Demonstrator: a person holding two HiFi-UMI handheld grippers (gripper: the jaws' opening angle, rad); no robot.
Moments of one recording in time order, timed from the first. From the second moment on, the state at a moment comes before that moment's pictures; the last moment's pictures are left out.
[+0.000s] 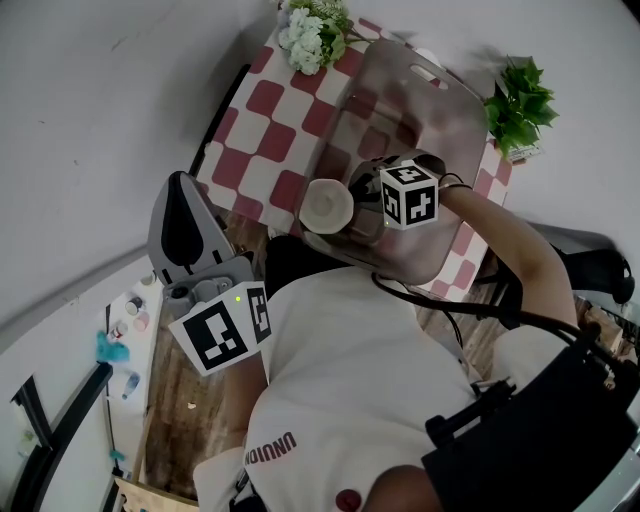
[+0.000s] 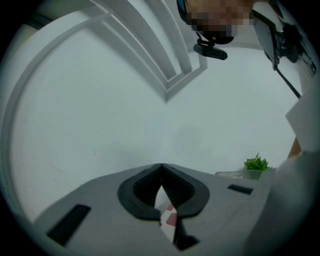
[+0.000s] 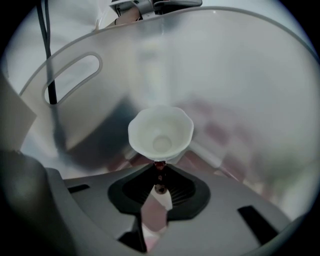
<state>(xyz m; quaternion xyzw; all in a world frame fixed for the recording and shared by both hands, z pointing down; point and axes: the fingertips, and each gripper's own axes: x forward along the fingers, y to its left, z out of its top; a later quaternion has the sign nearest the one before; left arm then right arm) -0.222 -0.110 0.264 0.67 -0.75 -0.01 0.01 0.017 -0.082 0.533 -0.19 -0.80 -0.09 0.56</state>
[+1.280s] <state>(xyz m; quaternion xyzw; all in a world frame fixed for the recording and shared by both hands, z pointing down) -0.222 -0.102 0.259 0.67 -0.74 -0.02 0.00 -0.009 -0.075 0.478 -0.17 -0.85 -0.06 0.50</state>
